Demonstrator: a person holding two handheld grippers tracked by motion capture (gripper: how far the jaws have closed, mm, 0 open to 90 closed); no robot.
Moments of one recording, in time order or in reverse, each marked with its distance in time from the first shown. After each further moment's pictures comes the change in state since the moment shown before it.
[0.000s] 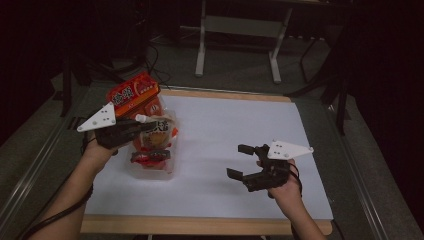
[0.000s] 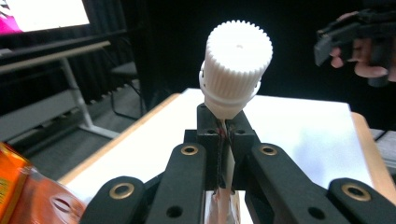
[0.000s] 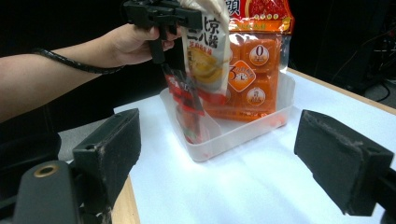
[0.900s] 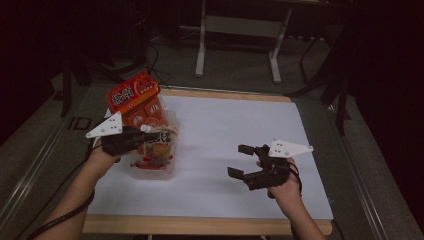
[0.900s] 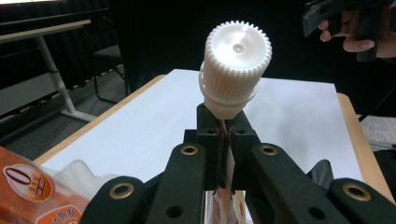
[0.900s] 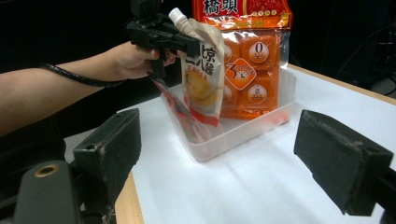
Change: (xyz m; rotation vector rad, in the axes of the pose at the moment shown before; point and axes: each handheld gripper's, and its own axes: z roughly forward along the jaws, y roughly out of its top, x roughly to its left) left arm -0.004 -0.022 0.010 0.053 -0.048 -0.013; right arm -0.006 -0.004 0.000 -0.006 0.013 0.045
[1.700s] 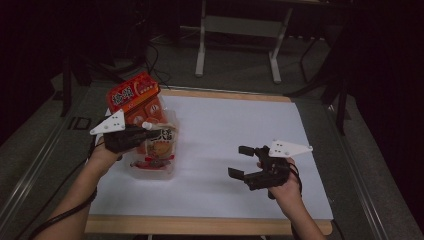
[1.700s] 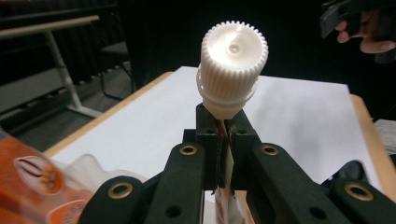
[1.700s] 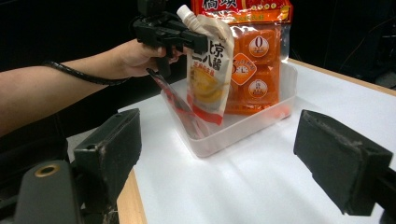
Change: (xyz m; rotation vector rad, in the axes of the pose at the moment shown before) left arm 0.009 -0.007 0.004 0.001 0.033 -0.023; right arm -0.003 -0.004 0.000 0.010 0.005 0.018
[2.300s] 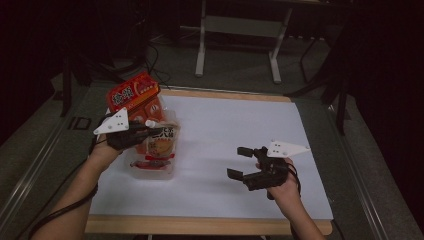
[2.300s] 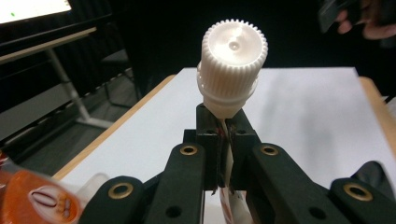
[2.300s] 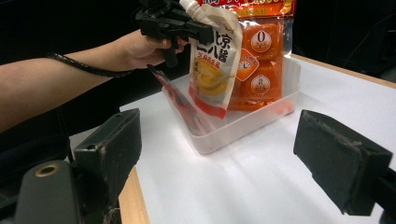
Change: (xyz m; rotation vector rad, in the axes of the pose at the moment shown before) left arm 0.003 0.011 0.007 0.014 -0.024 0.117; right arm -0.001 -0.003 0.003 0.010 0.010 0.012
